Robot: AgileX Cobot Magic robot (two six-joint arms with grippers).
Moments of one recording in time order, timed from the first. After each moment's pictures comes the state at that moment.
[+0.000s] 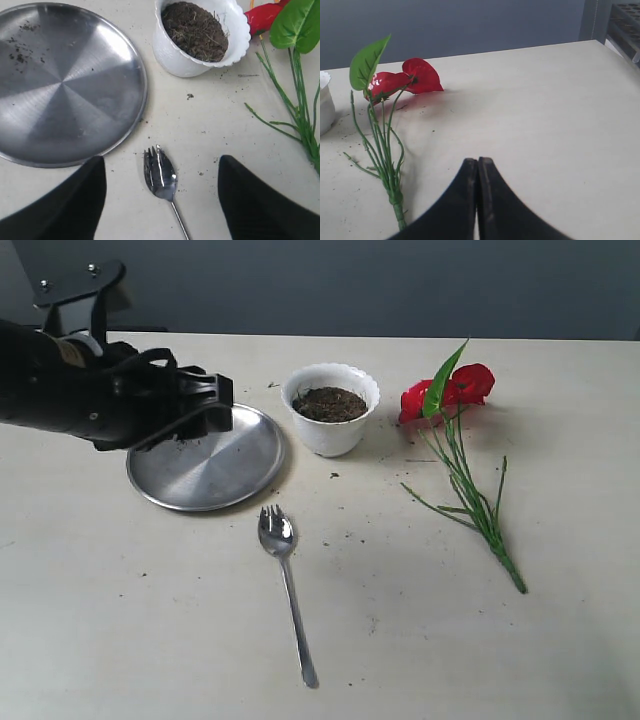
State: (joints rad) left arm -0.34 1.36 -0.84 -0.29 0.39 -0.20; right arm 0.06 0.00 0.00 0.04 0.38 0.05
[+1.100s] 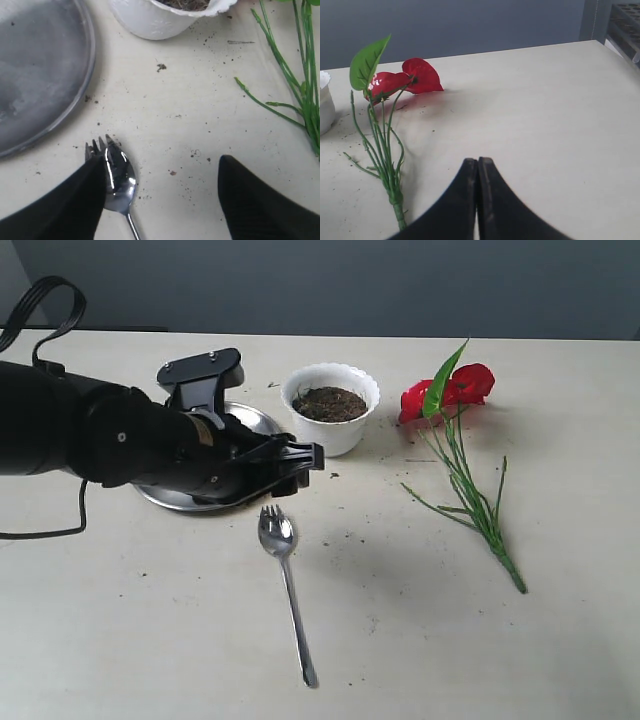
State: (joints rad) left arm -0.53 1.64 -0.85 -0.27 0.16 -0.36; right arm 0.06 0.00 0.00 0.04 0.38 0.05
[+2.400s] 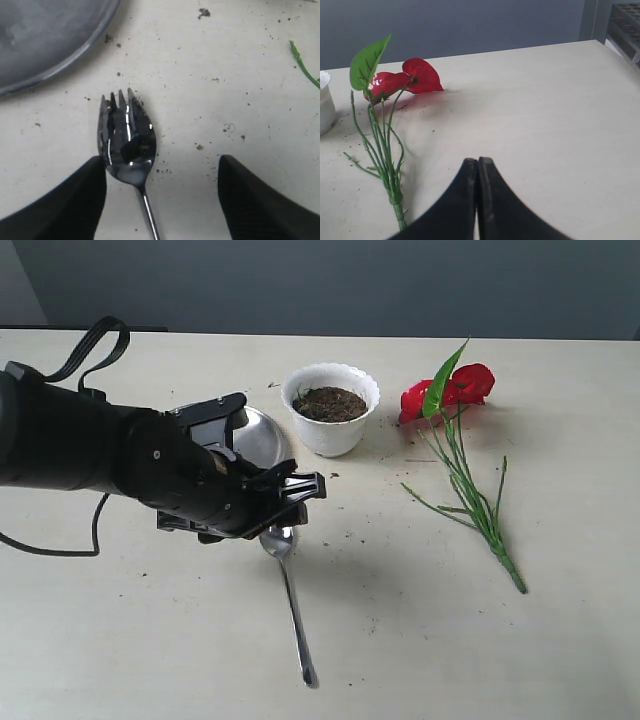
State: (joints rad) left arm -0.54 1.75 -0.85 -0.40 0.19 -0.36; right arm 0.06 0.00 0.00 0.04 0.38 0.05
